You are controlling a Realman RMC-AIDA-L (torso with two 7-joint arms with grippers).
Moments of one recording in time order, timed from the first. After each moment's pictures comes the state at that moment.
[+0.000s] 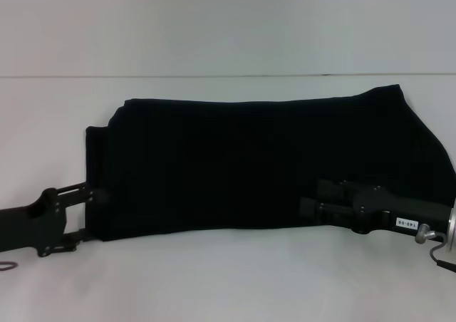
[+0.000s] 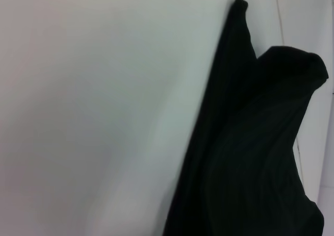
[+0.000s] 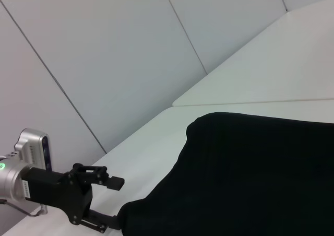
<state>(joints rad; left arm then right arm) -0.47 -1.93 0.50 0.42 2.18 1.37 -2.67 0.53 2.03 -0.85 -0.35 -1.74 -1.38 1.41</state>
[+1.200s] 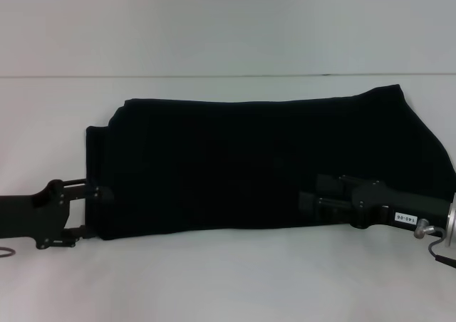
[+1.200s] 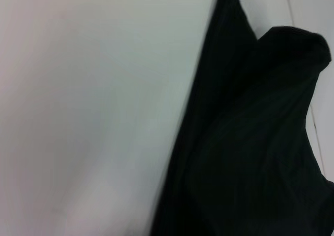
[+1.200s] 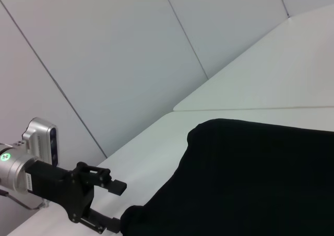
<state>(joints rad) -0.54 -1.88 0.59 0.42 2.21 1.39 -2.76 0.54 2.04 -0.84 -0.36 -1.74 -1.38 1.41</state>
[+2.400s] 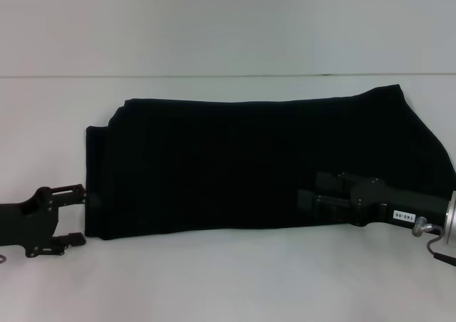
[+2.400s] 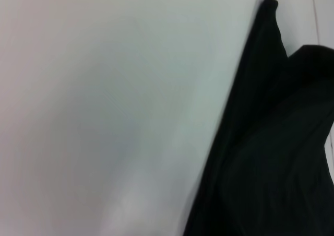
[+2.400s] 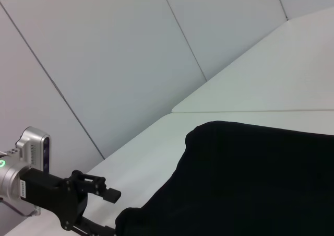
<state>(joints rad) -0.51 -1.88 0.58 0.42 2.22 1.37 -2.80 0.54 2.04 -0.84 -0.36 -1.73 -1.37 1.41</state>
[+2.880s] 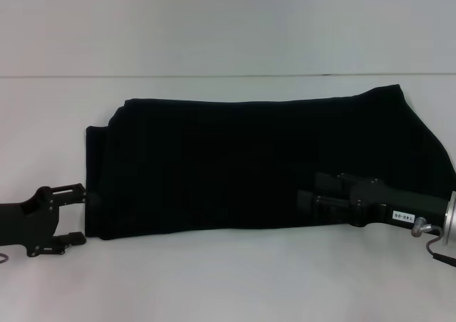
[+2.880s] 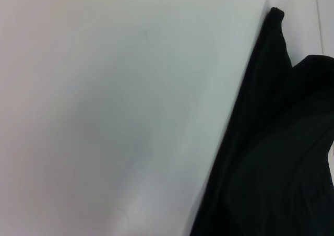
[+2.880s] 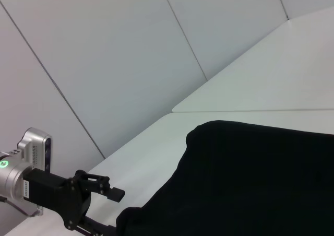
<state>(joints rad) -0.51 -1.88 0.58 0.41 2.22 1.34 -2.80 0.54 2.04 -0.84 -0.36 -1.73 -1.37 1.41</state>
